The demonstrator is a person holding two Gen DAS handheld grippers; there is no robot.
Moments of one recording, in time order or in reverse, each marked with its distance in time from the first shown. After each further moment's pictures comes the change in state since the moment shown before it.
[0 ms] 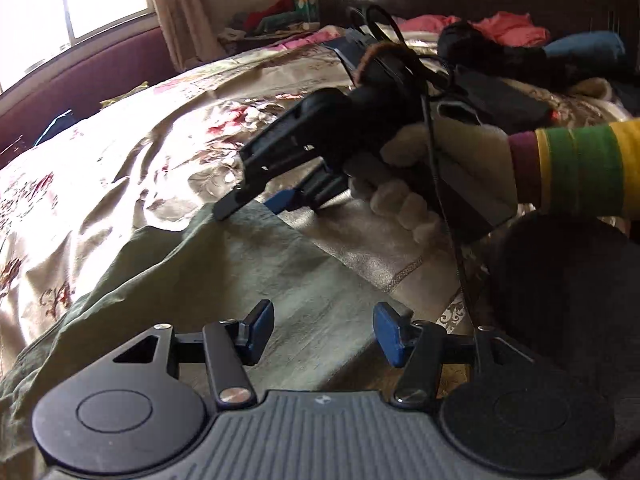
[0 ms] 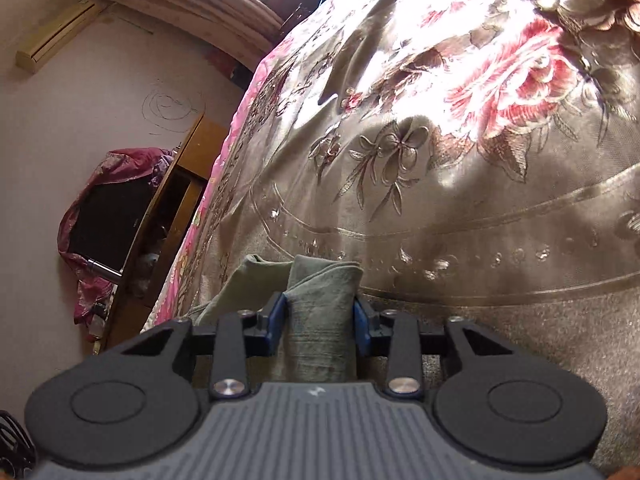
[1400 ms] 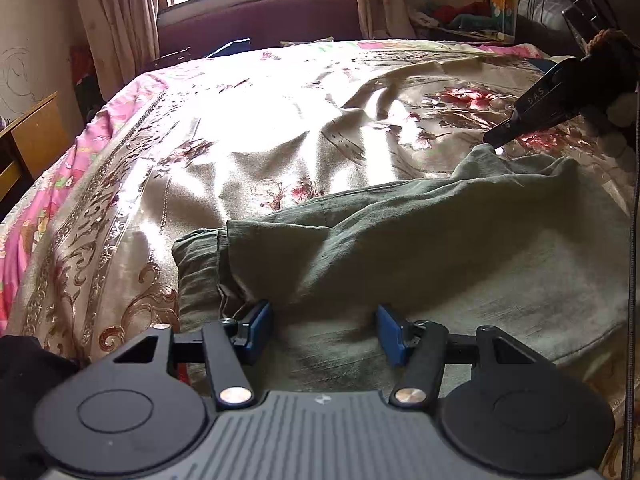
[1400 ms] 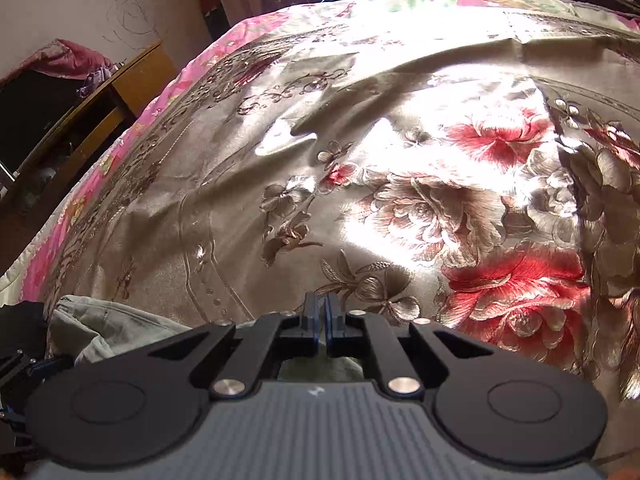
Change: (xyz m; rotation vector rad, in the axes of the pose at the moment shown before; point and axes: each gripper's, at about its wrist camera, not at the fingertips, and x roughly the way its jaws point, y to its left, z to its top) left arm -0.017 0.149 -0.080 -0.417 -0.003 0.370; right arm 0.031 0.068 0.063 -0.402 0.059 -0.362
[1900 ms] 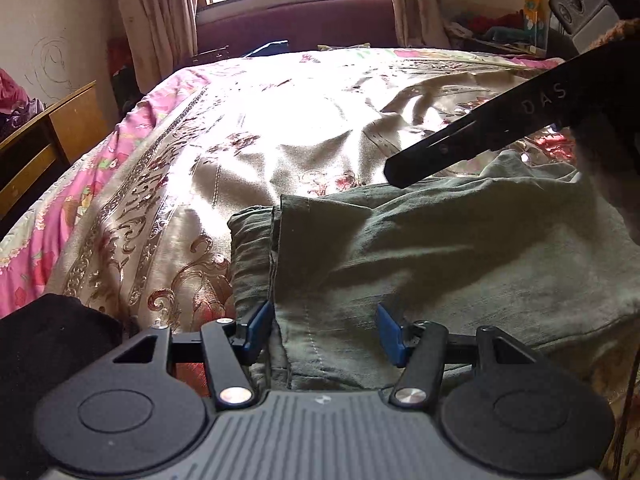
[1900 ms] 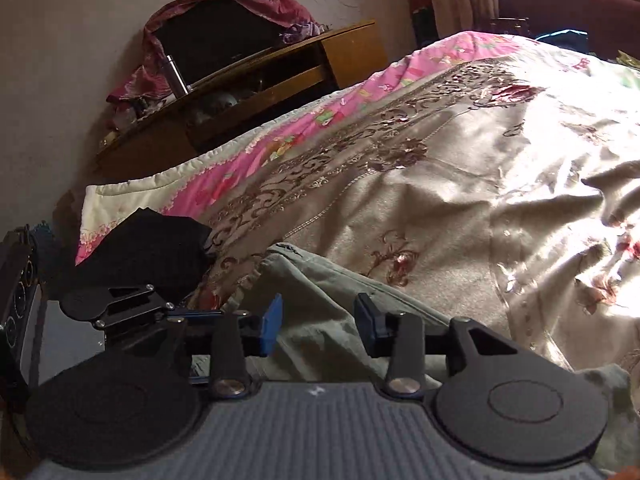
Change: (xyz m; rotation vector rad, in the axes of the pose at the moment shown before) left arm -0.025 0.011 -0.019 -0.073 -0.014 0.084; right arm 0.030 0.174 -0.031 -0.422 0.013 0.406
